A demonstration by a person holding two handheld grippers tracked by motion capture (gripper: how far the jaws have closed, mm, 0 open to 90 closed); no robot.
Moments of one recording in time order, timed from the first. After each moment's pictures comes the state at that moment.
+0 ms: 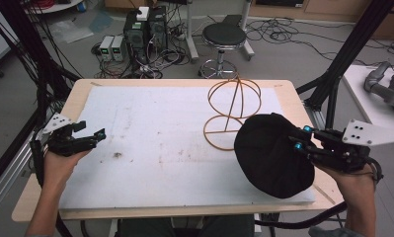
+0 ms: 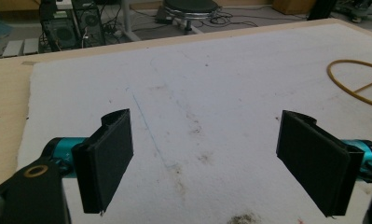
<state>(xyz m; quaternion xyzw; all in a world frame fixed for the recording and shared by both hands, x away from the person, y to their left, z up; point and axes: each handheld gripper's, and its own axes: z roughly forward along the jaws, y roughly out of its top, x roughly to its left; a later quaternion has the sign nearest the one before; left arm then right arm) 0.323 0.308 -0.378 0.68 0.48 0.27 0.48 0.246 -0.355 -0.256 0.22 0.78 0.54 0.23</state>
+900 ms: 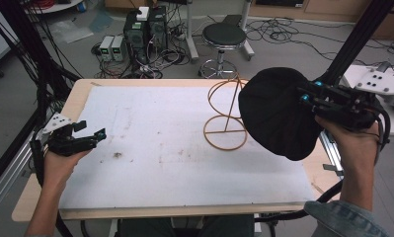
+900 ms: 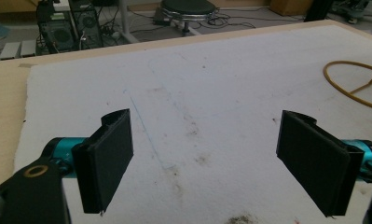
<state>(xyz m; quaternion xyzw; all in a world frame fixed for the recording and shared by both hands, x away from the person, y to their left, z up) 0.322 0.307 -0.377 0.68 0.47 0.27 0.49 0.287 -0.340 -0.184 0.28 0.72 0.56 0.30</state>
